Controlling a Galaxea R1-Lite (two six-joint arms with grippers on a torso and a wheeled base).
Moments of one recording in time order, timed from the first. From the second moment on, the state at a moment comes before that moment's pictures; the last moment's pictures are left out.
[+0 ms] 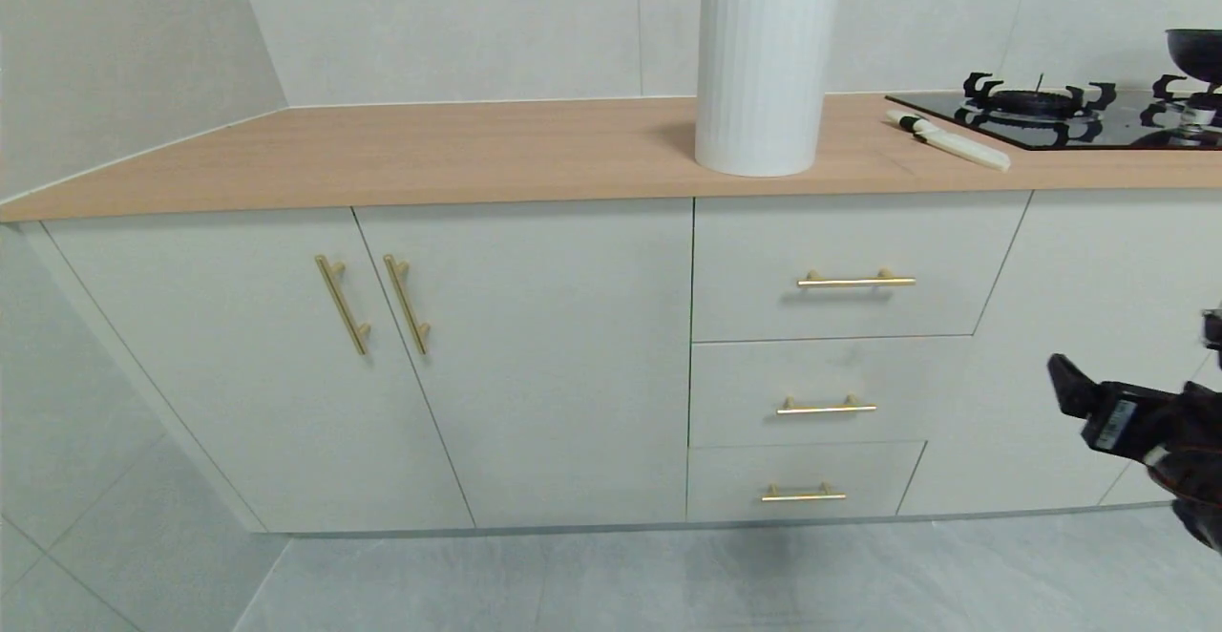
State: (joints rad) left arm 0.00 0.00 0.00 0.00 0.00 0.00; right arm 0.23 1.45 -0.19 -1.19 -0.59 0.09
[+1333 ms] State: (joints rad) left arm 0.00 0.00 0.00 0.00 0.00 0.00; right arm 0.00 0.00 -0.03 -0.09 0.00 -0.07
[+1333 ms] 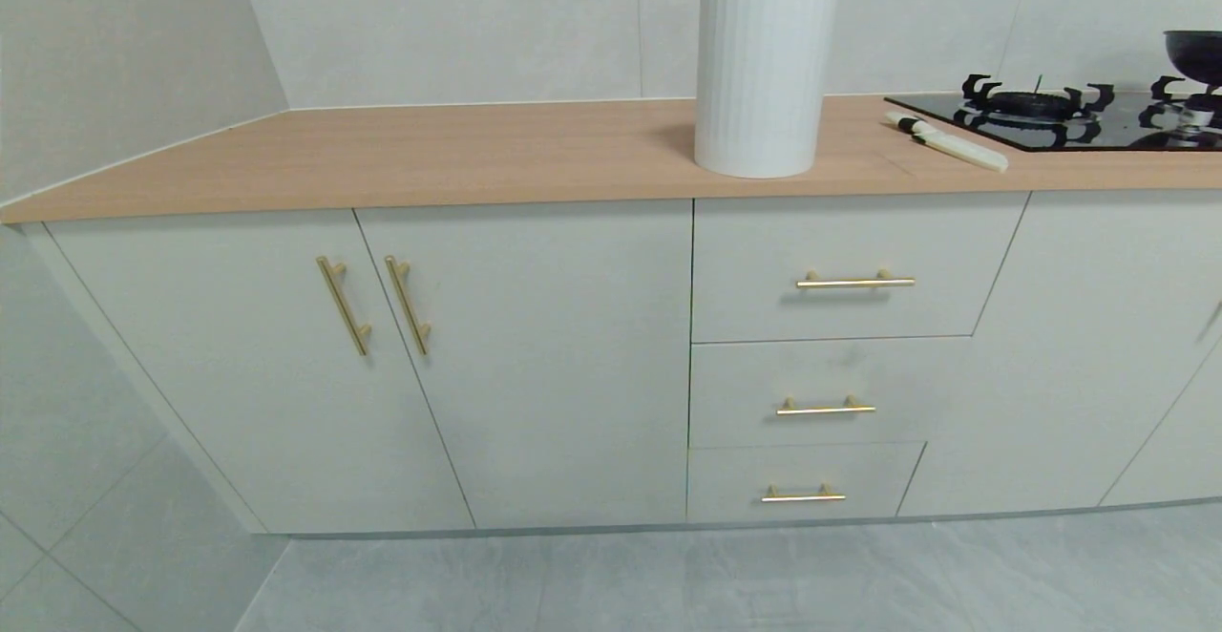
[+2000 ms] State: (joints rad) left arm 0.00 0.00 0.00 0.00 0.00 0.00; right arm 0.00 0.00 0.00 0.00 0.01 0.00
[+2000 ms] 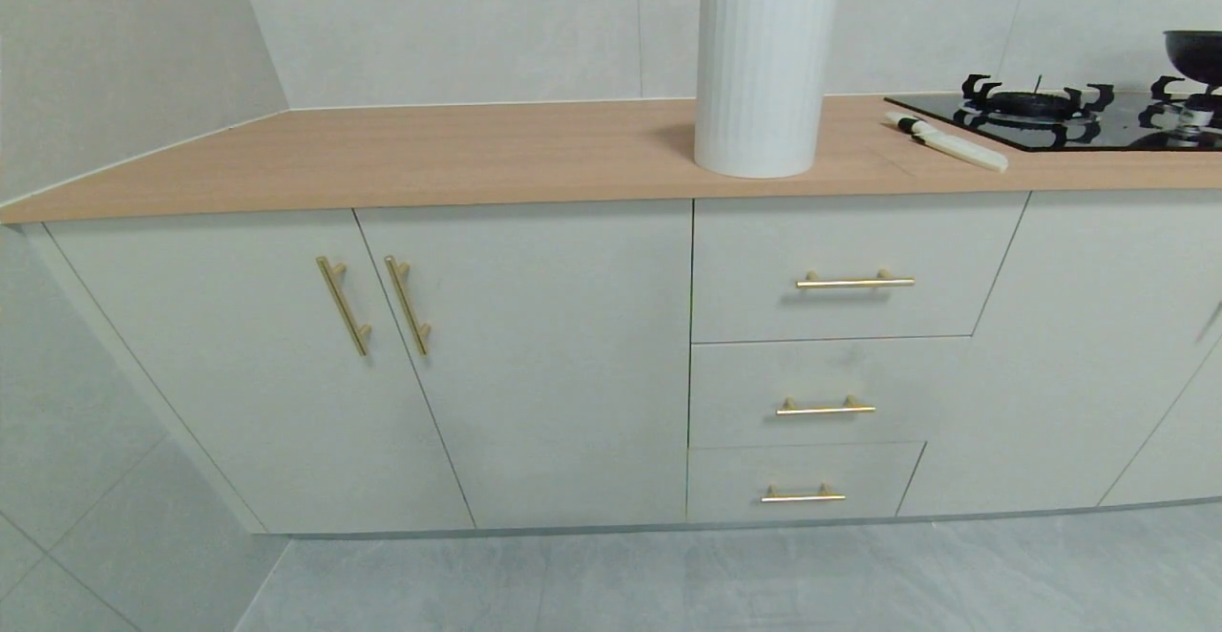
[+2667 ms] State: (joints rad) left arm 0.00 0.00 0.00 0.00 0.00 0.00; right arm 0.00 0.00 0.00 0.00 0.00 0.00
